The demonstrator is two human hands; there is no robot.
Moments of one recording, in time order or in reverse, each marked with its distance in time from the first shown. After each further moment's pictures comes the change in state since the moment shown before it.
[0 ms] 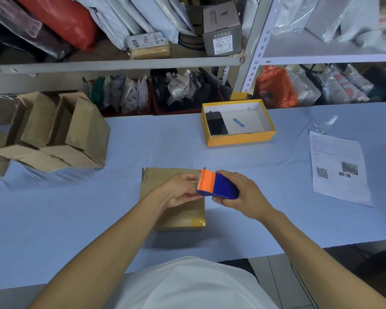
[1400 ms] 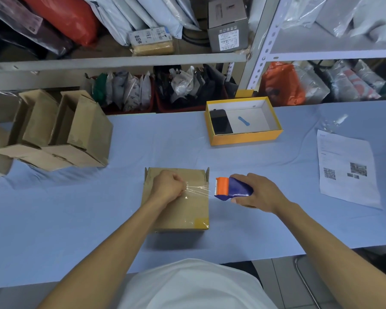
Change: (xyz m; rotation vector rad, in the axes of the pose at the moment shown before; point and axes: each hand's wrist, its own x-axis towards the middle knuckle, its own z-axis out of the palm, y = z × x) left_hand -0.006 -0.004 -0.025 0.602 0.629 0.175; right_hand 0.015 0.047 -0.022 -0.314 -0.157 0.094
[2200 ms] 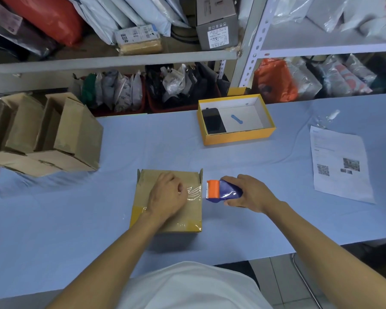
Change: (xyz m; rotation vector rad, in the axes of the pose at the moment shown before) left_hand 0.002 -0.021 0.022 0.511 0.160 0.604; right_hand 0.009 0.008 0.012 -0.034 -0.029 -0.012
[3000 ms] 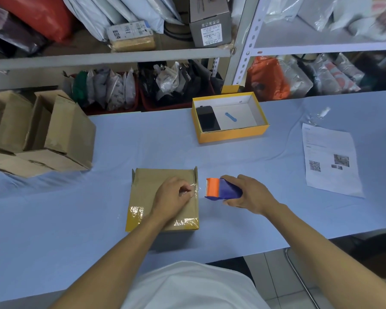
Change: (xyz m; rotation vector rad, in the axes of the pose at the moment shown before) left_hand -0.006 0.010 0.018 -0.334 -0.101 -0.004; right_hand -0.017 -0.001 0.002 -0.013 0.001 0.095
